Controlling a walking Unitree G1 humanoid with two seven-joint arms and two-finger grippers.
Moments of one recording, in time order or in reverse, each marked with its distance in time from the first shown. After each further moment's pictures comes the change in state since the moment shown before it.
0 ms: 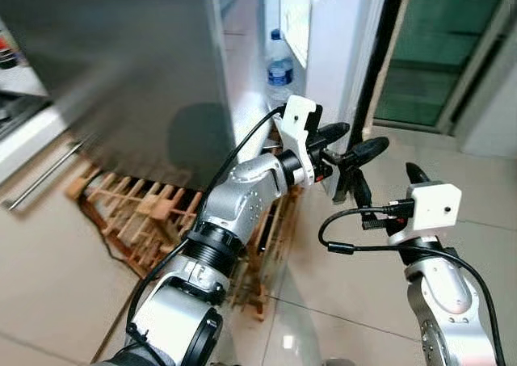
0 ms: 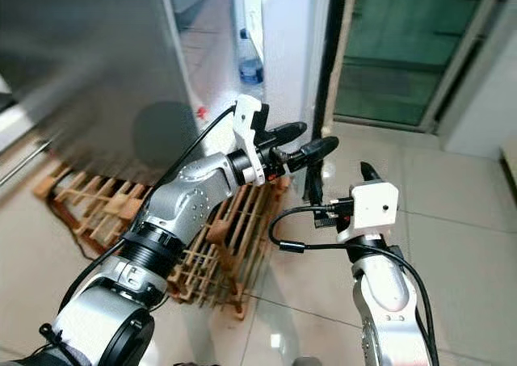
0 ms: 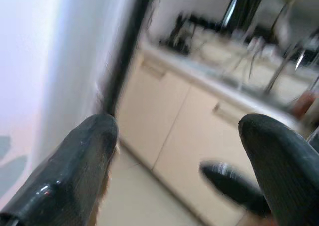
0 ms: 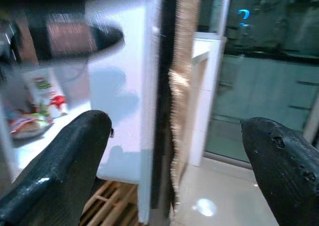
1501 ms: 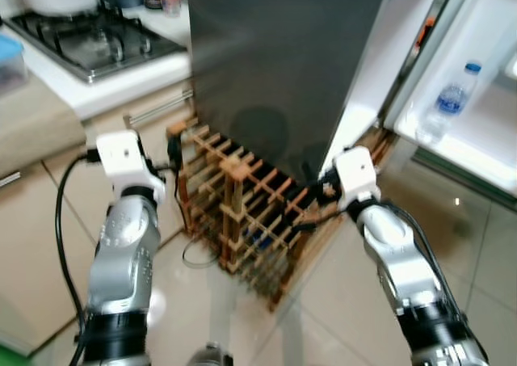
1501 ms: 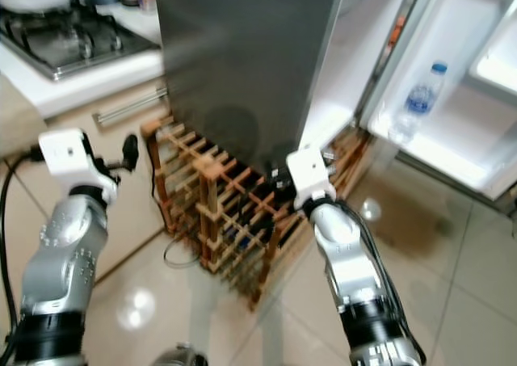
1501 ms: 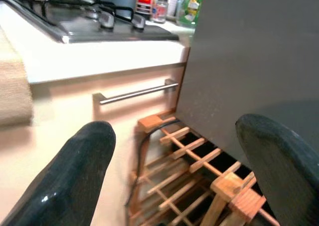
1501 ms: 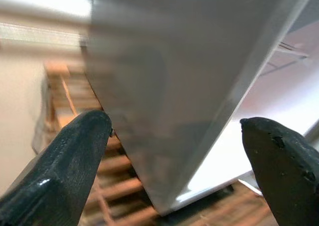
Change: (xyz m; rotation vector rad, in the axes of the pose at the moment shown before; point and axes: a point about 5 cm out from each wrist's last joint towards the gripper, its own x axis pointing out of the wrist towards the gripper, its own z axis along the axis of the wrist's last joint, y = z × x) left arm -0.194 0.058 0.013 0.382 -0.083 1.270; right arm 0.076 0.041 -0.023 -0.064 0.136 0.238
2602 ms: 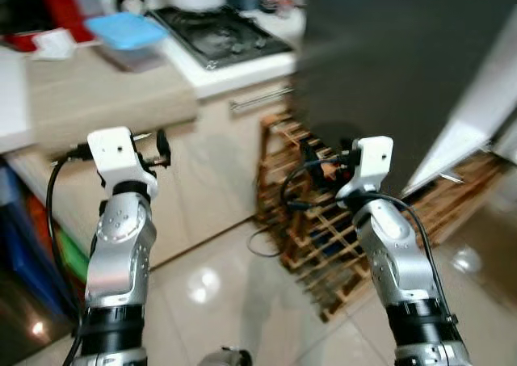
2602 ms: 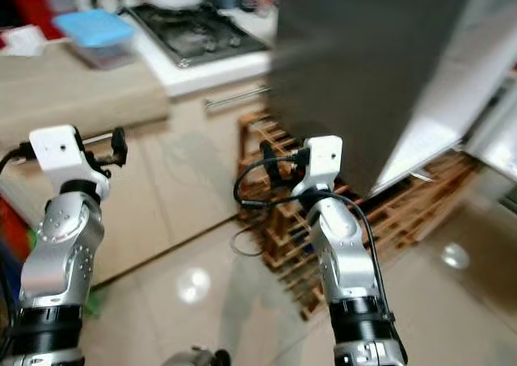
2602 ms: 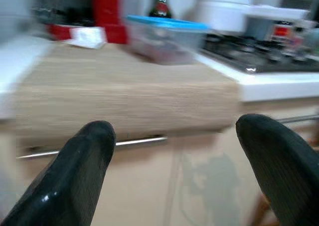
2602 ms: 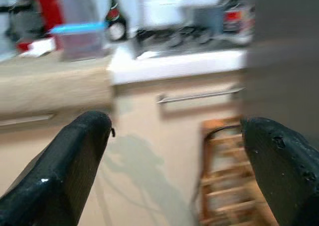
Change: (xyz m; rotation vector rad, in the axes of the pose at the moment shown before) left arm 0.006 0.006 0.006 0.031 -0.065 0.036; right arm 0.001 -0.003 0.005 0.315 -0.082 -0.005
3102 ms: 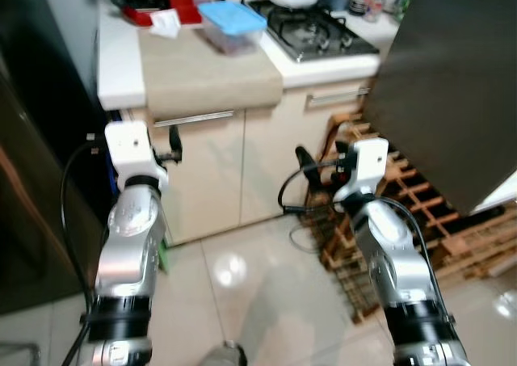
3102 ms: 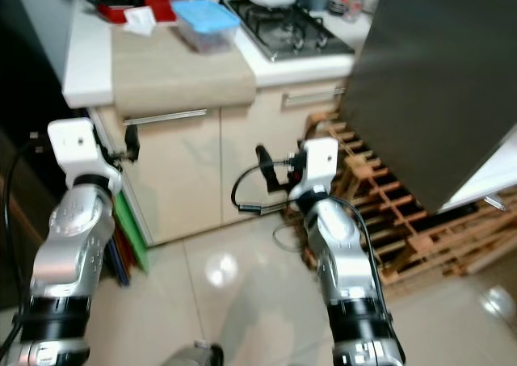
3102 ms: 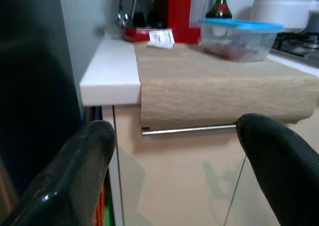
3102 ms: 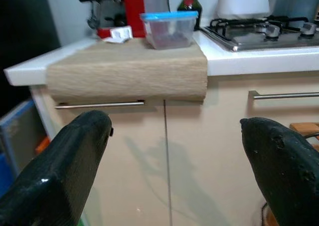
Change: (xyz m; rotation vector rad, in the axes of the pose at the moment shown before) left arm 0.011 -0.015 0.002 0.054 -0.002 -0.053; right arm 0.001 0.005 -0.002 -0.007 -0.005 0.027
